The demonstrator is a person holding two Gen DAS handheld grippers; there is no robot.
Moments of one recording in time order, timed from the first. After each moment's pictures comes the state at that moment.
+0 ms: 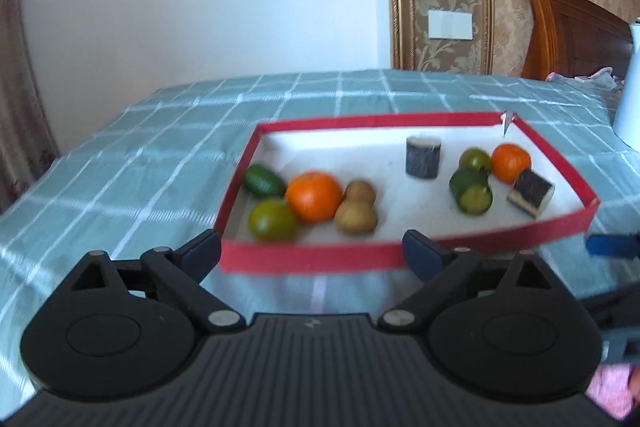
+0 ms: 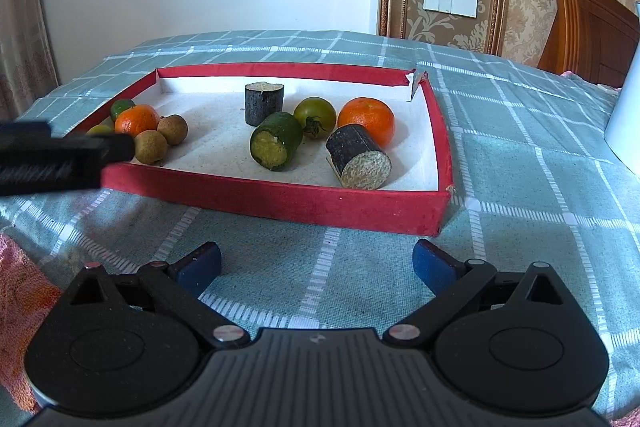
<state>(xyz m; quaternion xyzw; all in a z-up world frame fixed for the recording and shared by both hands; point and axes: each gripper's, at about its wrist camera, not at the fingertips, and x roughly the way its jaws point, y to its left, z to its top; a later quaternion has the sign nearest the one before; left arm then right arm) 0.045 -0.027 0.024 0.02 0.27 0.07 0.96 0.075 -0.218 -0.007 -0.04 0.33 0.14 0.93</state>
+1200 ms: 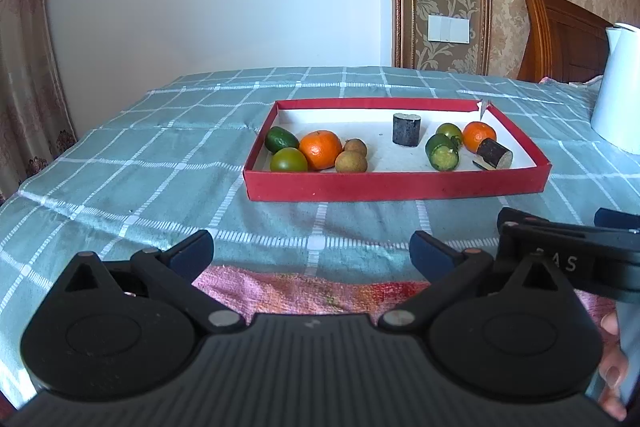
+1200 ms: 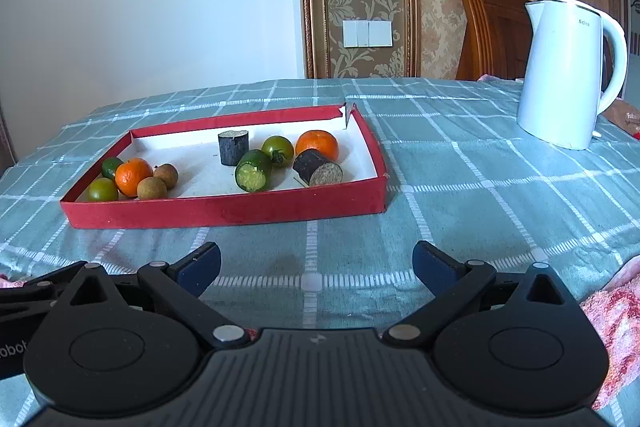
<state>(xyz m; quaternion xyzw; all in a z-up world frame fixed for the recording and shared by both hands) -0.037 -0.038 0.032 0.01 0.26 0.08 0.96 0.002 -0.215 0.017 0.03 0.27 0.03 0.96</state>
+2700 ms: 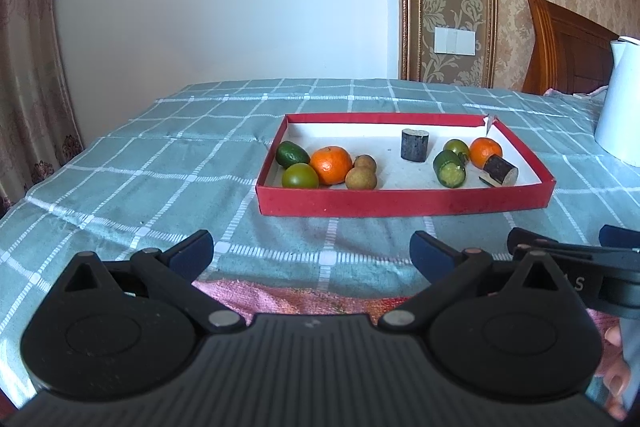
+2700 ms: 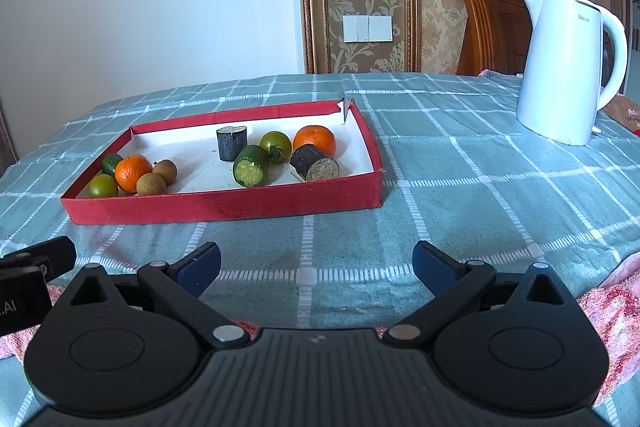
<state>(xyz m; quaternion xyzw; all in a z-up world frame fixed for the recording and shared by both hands) -0.038 -0.031 0.040 0.00 0.25 0.09 0.96 -0.001 -0.220 0.019 0.03 0.27 0.03 0.96</state>
